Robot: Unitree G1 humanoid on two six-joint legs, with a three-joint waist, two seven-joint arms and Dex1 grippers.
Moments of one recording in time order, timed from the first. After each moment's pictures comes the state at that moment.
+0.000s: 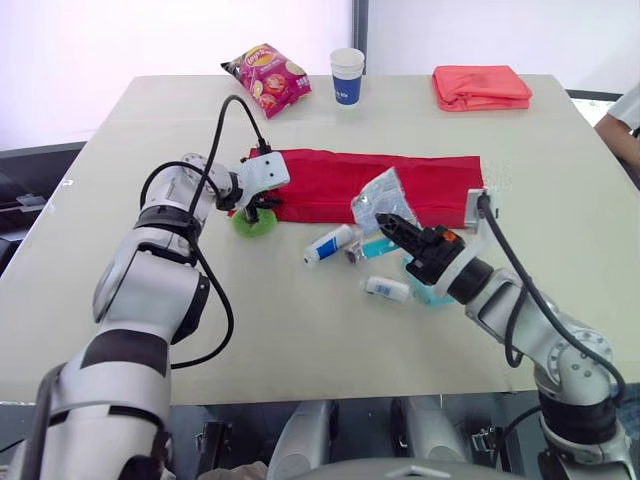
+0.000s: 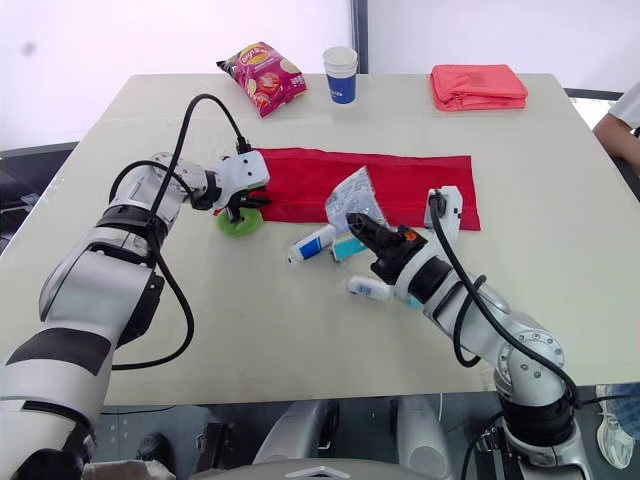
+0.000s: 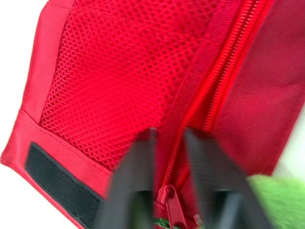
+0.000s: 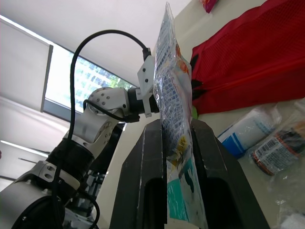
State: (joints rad) left arm -1.23 0.61 -0.36 1.30 0.26 -0.19 -0.97; right arm -0.31 -0.31 0.12 -0.58 1.65 0.67 -0.48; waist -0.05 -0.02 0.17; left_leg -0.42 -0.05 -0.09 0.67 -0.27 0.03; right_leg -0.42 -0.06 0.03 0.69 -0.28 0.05
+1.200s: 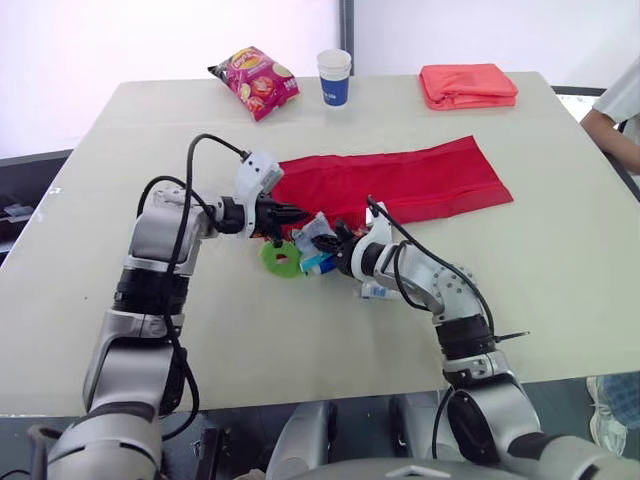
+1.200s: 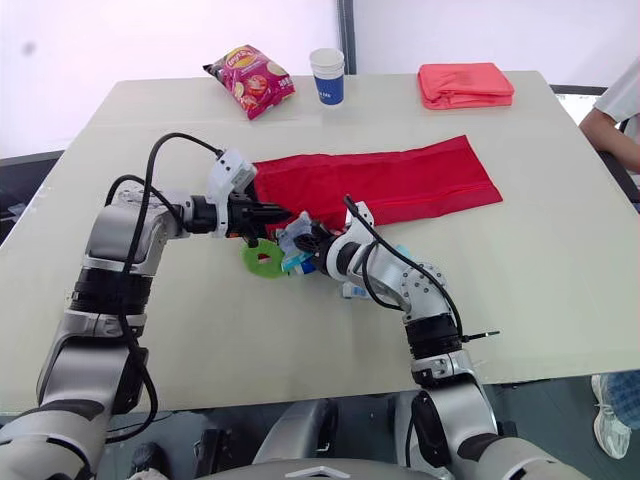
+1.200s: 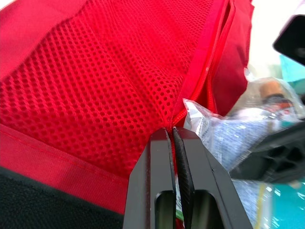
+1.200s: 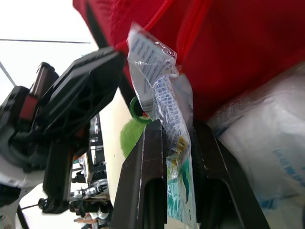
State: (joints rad) left arm -0.75 0.65 -0.04 0.14 -0.17 0.87 -1.06; right arm -0.63 0.14 0.01 0.25 1.48 0.84 -0.53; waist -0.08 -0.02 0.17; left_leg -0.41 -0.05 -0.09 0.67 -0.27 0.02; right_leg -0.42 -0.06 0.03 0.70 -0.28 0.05
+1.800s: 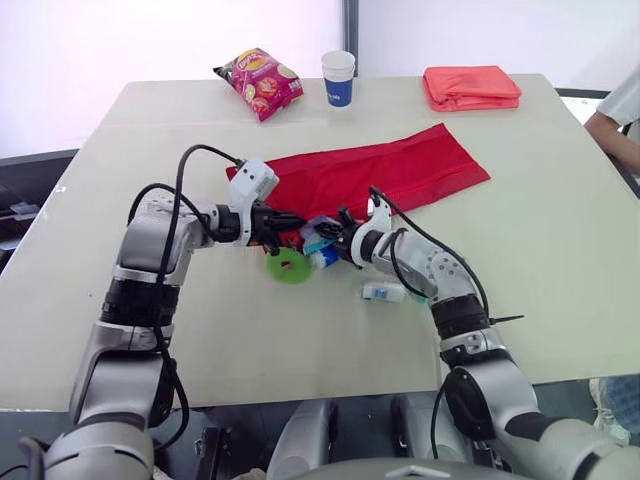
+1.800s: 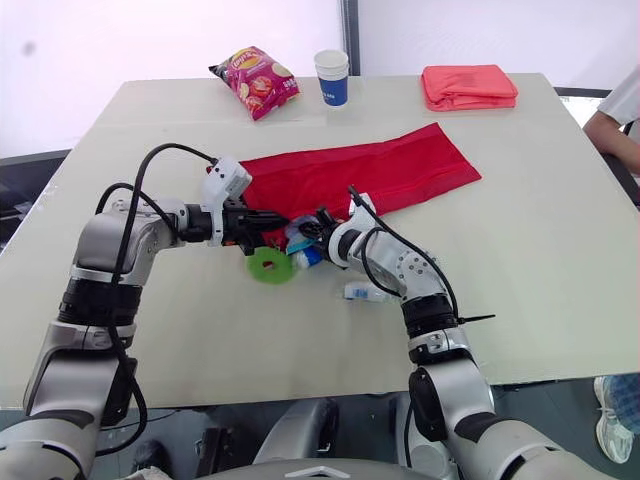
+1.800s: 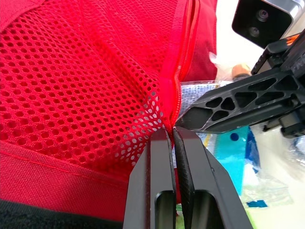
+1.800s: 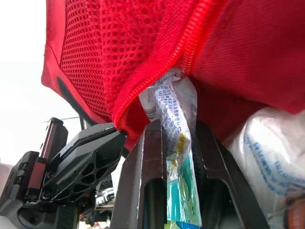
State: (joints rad) left arm -0.70 0.68 -0.04 0.09 -0.28 0.93 -1.02; right arm -0.74 0.14 -0.03 0.43 1.38 0.79 -0.37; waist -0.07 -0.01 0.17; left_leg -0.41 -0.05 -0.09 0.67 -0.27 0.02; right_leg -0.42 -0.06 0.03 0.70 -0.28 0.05
